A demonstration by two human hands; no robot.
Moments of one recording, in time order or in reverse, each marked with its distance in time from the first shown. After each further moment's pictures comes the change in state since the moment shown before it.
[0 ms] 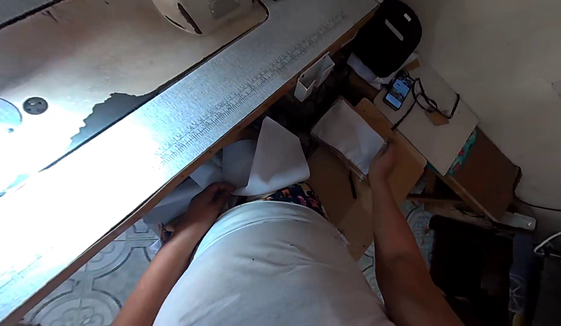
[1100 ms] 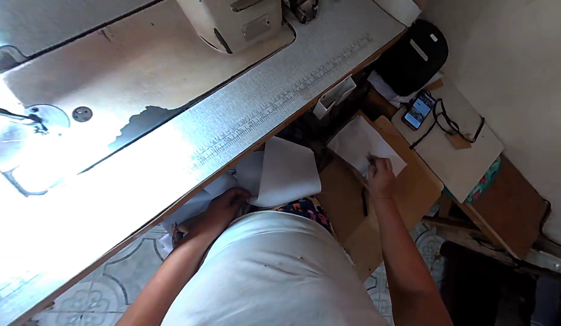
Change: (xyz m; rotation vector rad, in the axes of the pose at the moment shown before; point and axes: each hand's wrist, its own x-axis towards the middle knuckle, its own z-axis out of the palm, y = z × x) left_hand 0.012 0.003 0.002 0.009 -0.057 -0.016; right_hand -0.019 -0.042 -0.004 0.033 -0.185 -0.415
